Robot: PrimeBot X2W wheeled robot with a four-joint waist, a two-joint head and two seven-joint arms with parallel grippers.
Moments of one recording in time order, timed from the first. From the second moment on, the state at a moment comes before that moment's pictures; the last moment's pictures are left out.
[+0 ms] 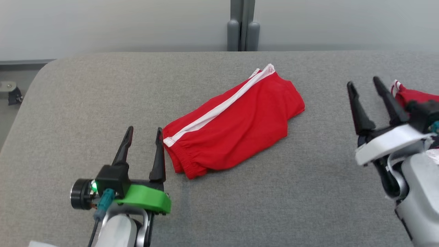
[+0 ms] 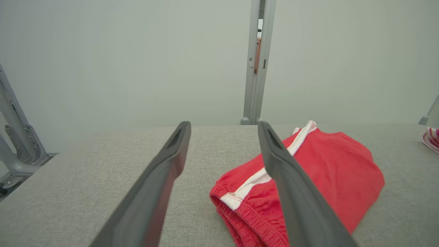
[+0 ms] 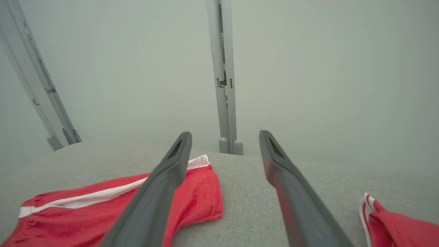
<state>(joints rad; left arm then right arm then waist) -0.21 0.07 -0.26 0.23 -0.22 0.04 -0.26 -0.43 -0.40 0.26 0.37 0.53 0.13 -0.26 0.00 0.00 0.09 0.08</state>
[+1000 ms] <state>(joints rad) -0.03 0.05 -0.25 0.15 -0.18 0.02 -0.26 -0.10 -0.18 0.08 0.27 0.42 0.13 -0.26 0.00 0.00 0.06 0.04</state>
